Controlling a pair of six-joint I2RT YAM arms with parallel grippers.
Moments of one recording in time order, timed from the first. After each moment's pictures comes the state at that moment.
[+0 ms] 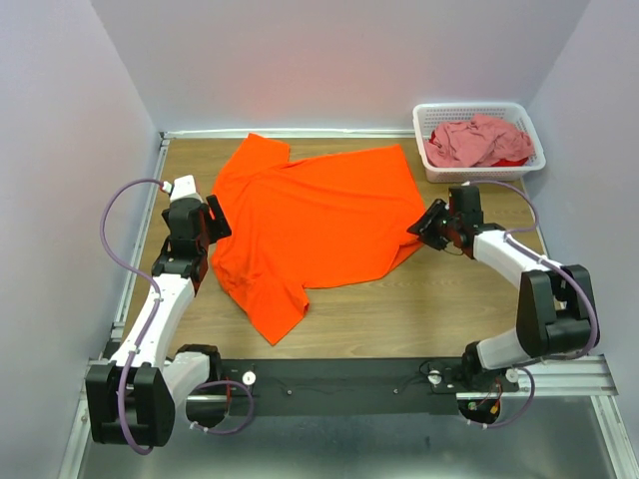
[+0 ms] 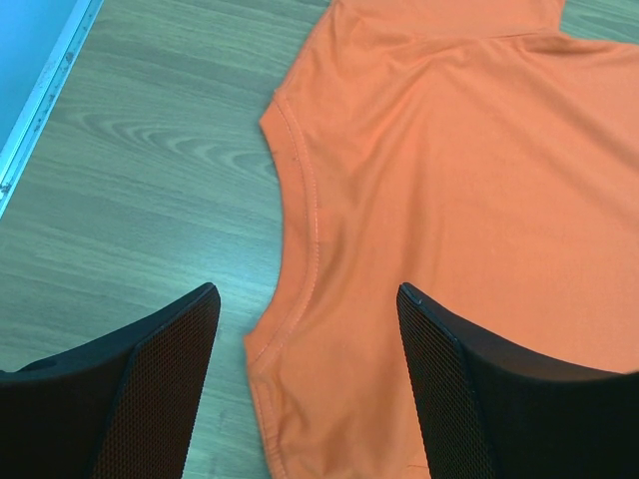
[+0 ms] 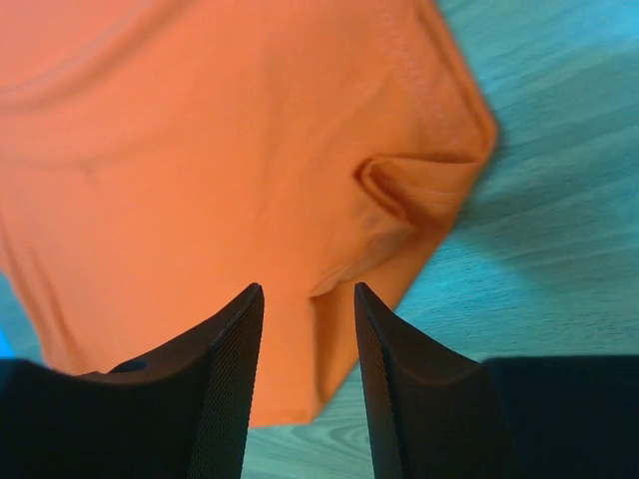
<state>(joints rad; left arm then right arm) -0.05 1.01 0.67 -0.13 -0.22 -0.27 0.14 1.46 0.79 -0.14 -0.16 0.75</state>
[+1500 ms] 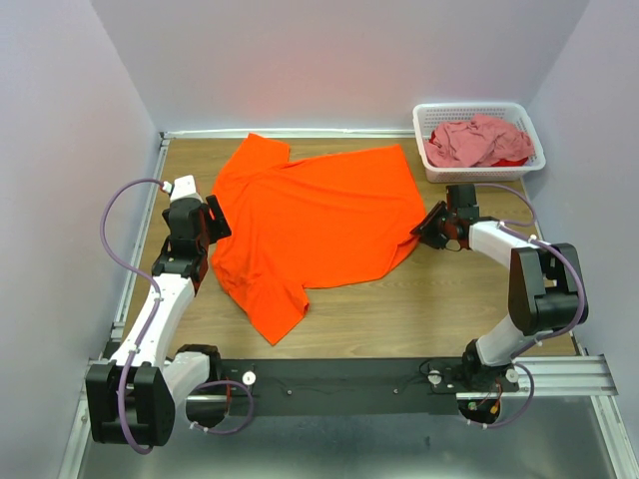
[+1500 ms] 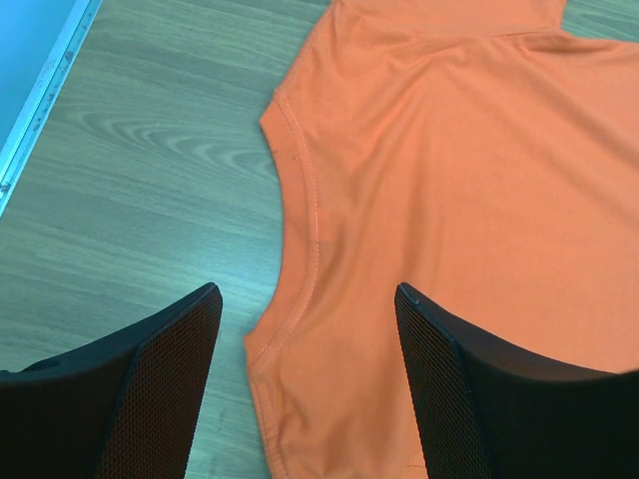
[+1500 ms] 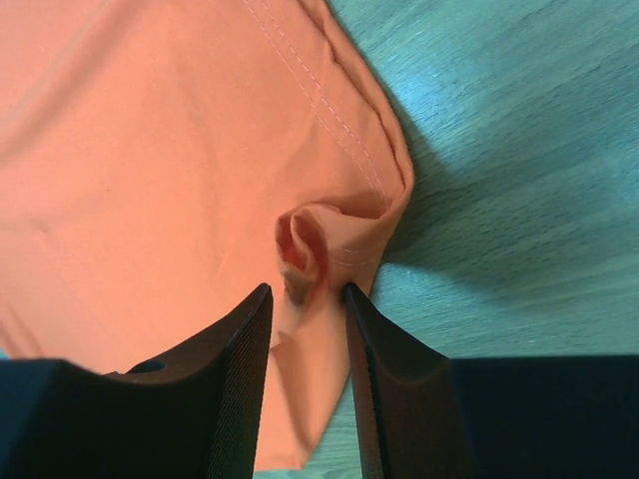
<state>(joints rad) -0.05 1.02 0.67 -0.13 -0.22 -0.27 0.10 1.61 0.85 -0.15 -0.11 0.81</state>
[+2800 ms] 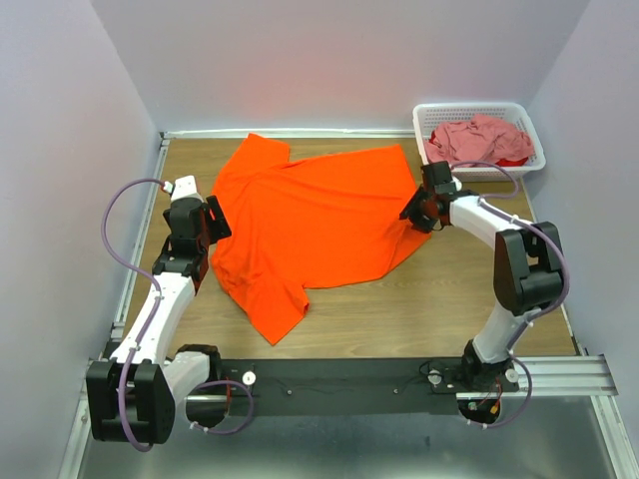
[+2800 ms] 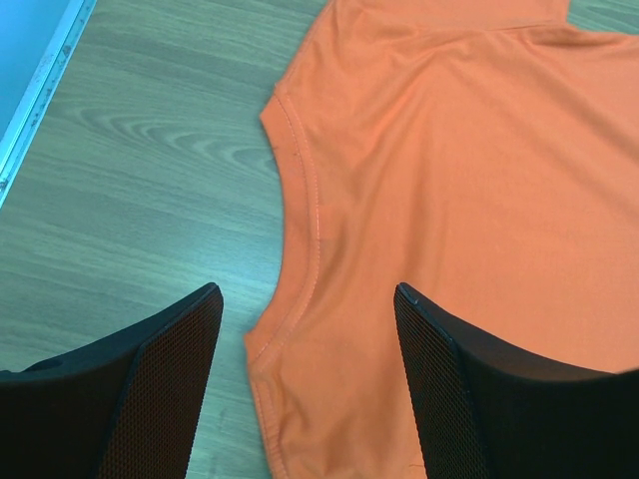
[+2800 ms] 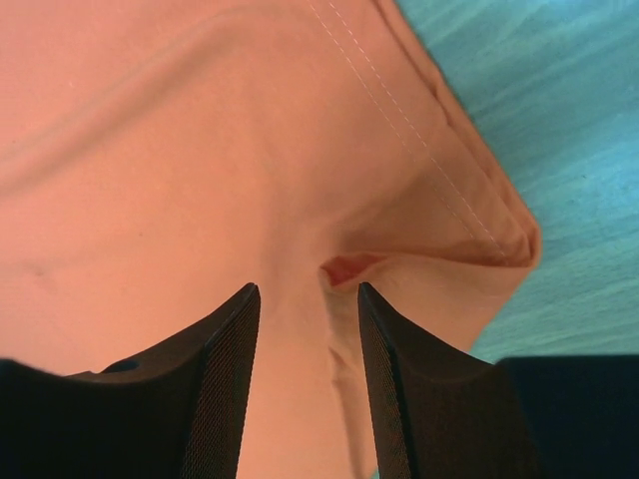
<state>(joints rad) -0.05 1.03 0.67 -0.13 -0.22 -0.27 0.22 1.76 1.12 -0.34 0.05 0.81</state>
